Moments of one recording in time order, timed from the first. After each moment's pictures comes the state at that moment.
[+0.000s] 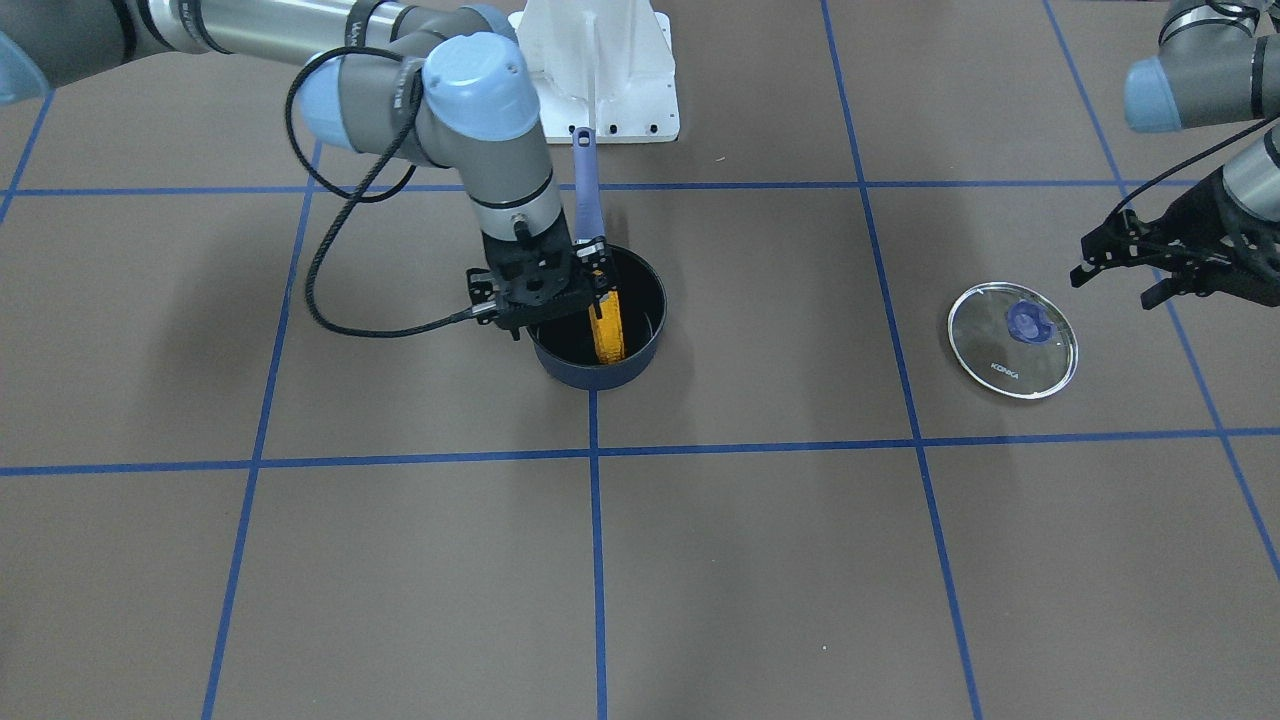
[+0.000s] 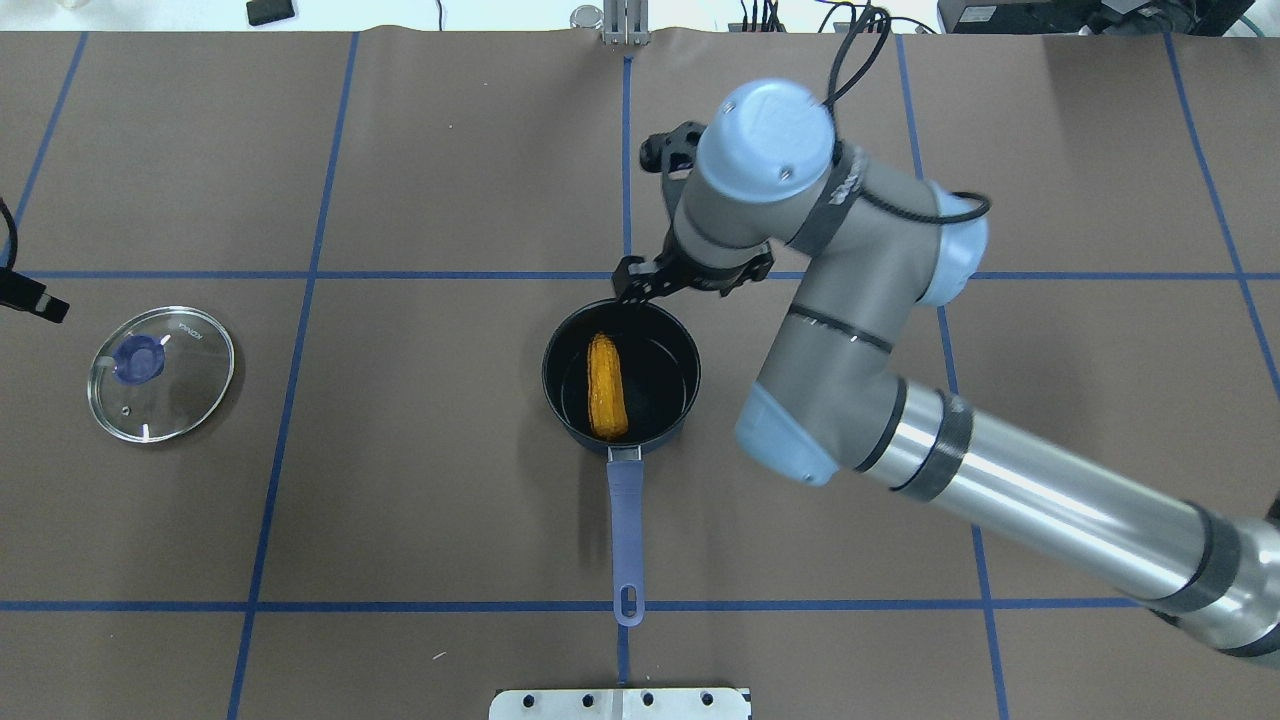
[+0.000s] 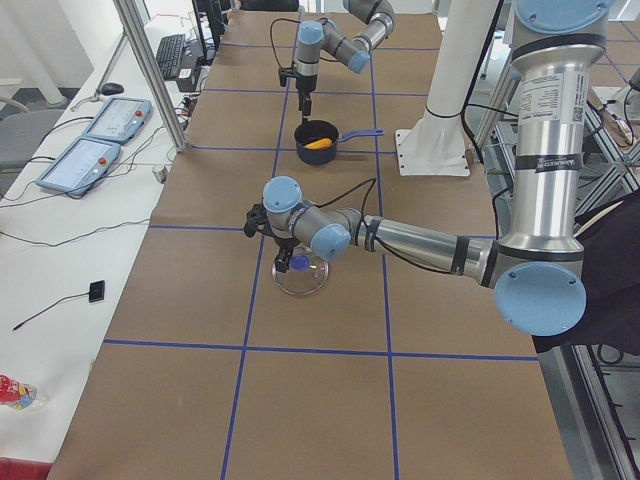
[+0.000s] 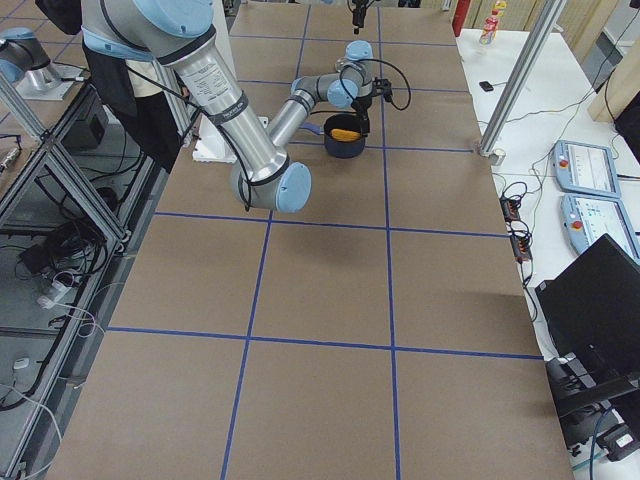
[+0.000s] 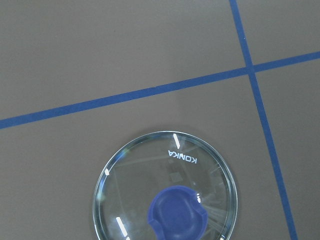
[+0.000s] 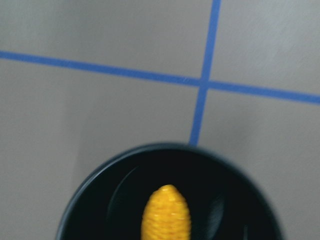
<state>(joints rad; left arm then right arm) -1.22 -1.55 -1.76 -1.91 -2.43 -0.33 0.67 -0.83 1.61 -1.50 1.98 0.91</state>
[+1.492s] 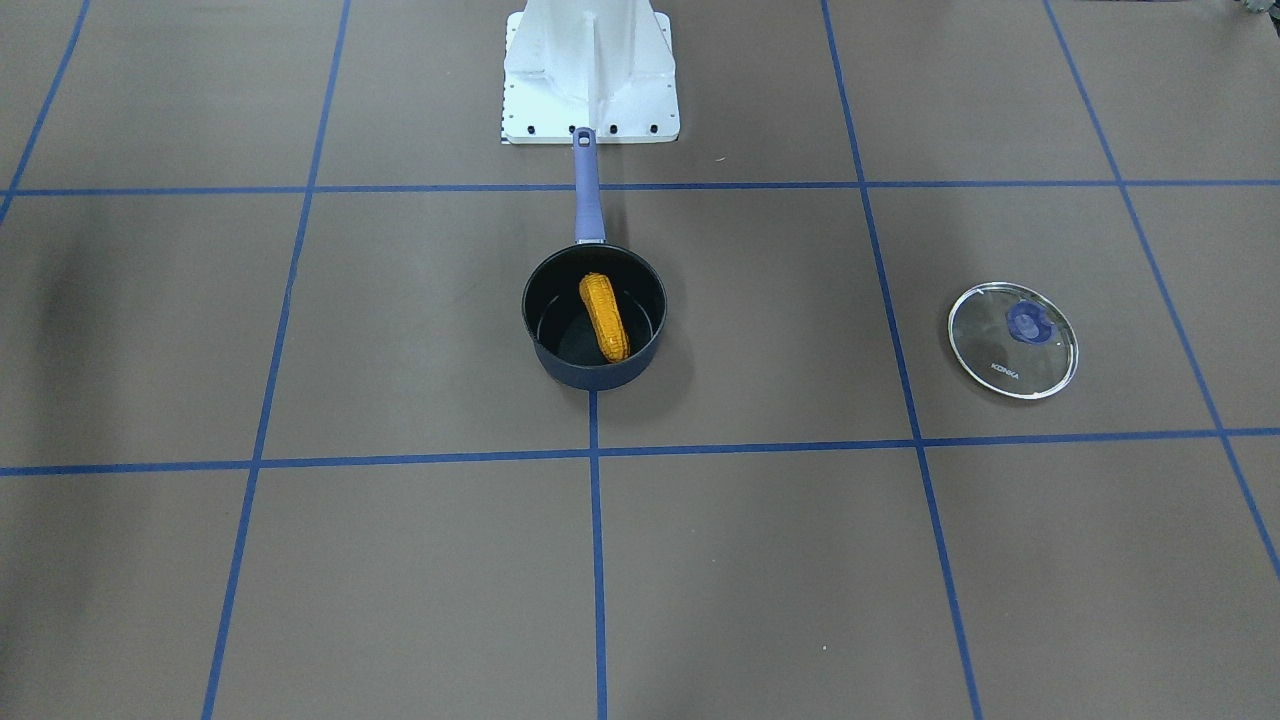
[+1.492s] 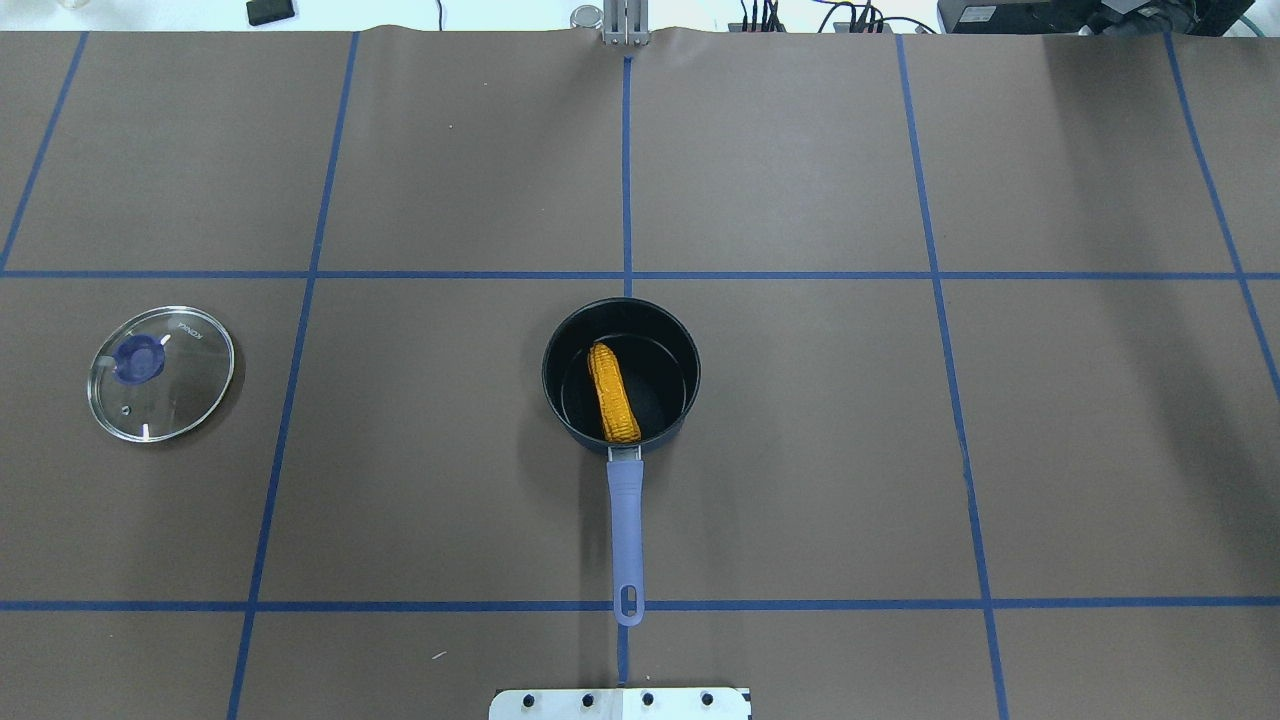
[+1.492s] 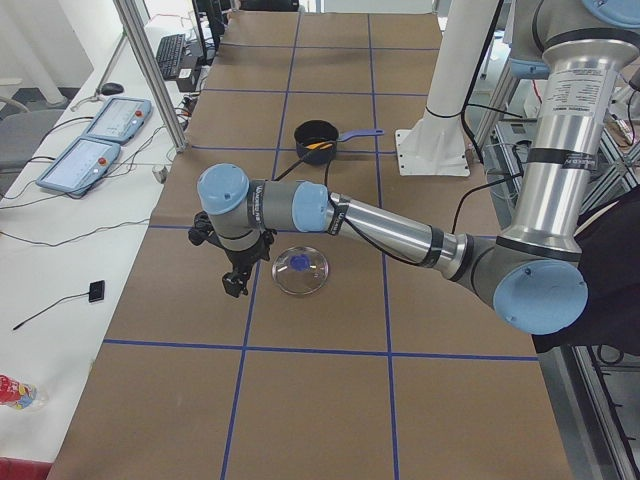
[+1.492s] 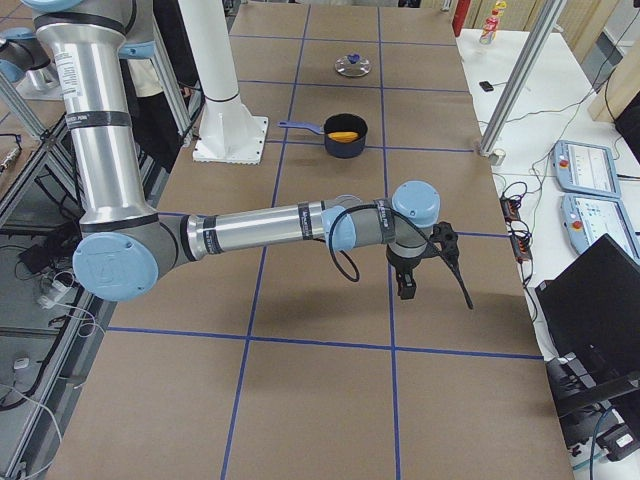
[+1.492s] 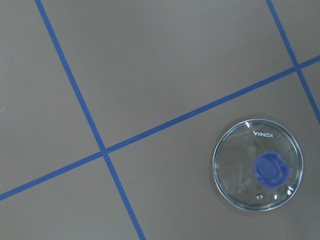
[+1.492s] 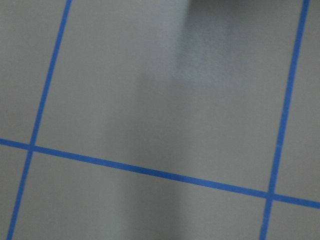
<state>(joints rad) -1.58 -1.72 -1.72 -1.29 -2.43 0.41 1.53 -1.44 1.61 -1.54 2.43 0.05</state>
